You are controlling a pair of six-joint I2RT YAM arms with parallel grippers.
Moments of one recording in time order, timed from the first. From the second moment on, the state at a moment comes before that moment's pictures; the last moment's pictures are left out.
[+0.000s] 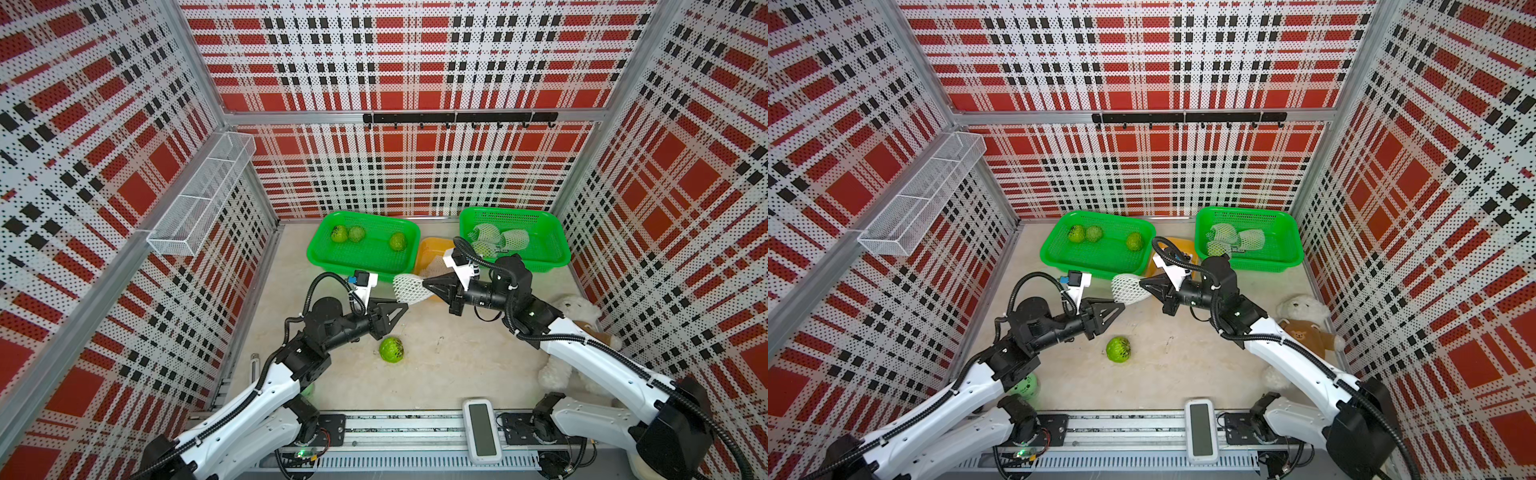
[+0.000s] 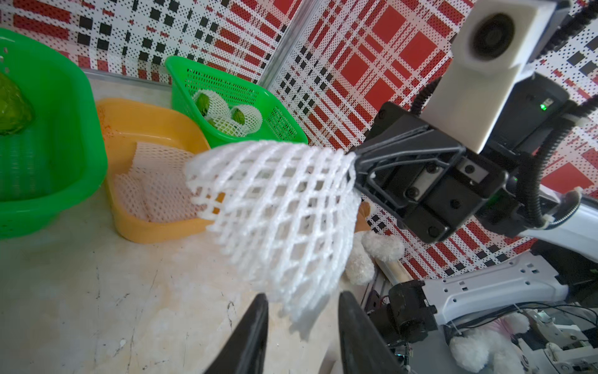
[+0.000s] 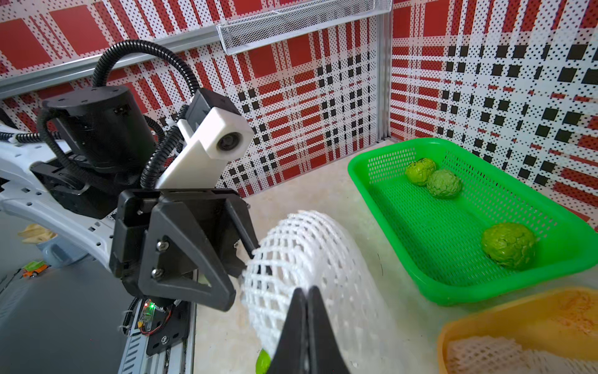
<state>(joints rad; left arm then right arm) -0.63 0.80 0.54 0.16 0.41 -0.59 0.65 1.16 0.88 0.13 -0.58 0.08</state>
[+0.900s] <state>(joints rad) -0.51 0.66 0.57 0.19 0.86 -0.28 0.33 1.08 0.88 0.09 -1.18 0.55</state>
